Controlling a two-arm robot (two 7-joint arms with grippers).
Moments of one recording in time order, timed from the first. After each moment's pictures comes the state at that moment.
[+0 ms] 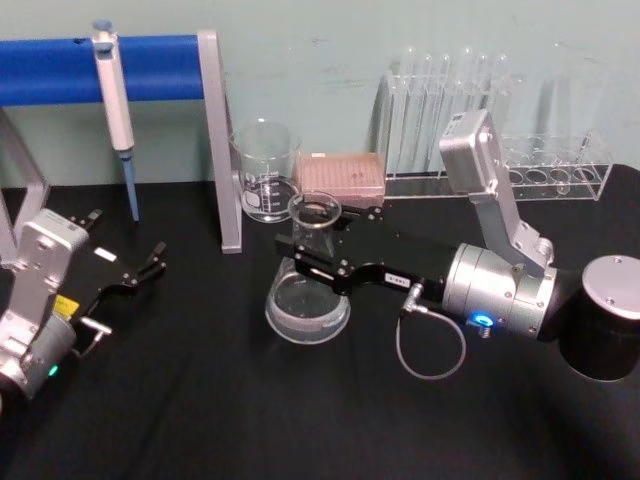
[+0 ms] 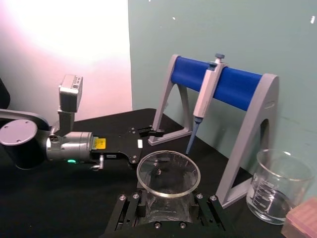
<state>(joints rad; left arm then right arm) -0.20 0.60 0.45 -1.41 -0.25 -0.12 0.03 0.37 0.47 -0.55 -1.62 0.51 0.15 0.57</state>
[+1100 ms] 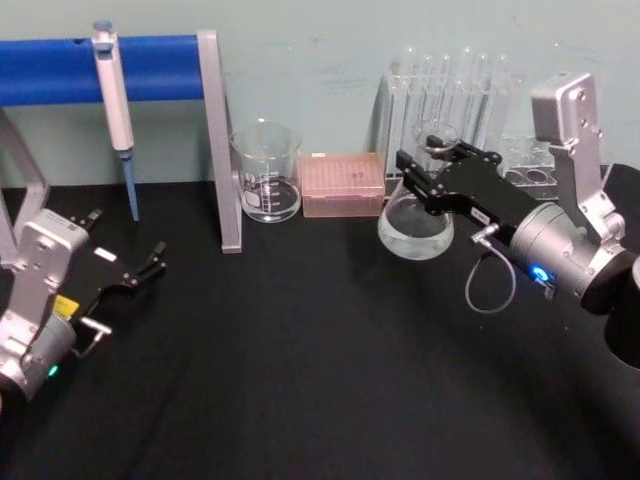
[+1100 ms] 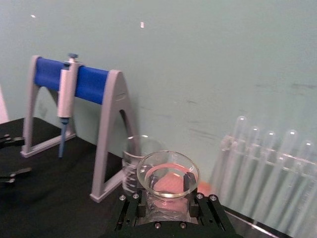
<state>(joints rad) -0.20 0.60 0.45 -1.41 -0.25 -0.12 0.03 0.31 0.43 -0.37 -1.58 0.41 0.14 0.25</state>
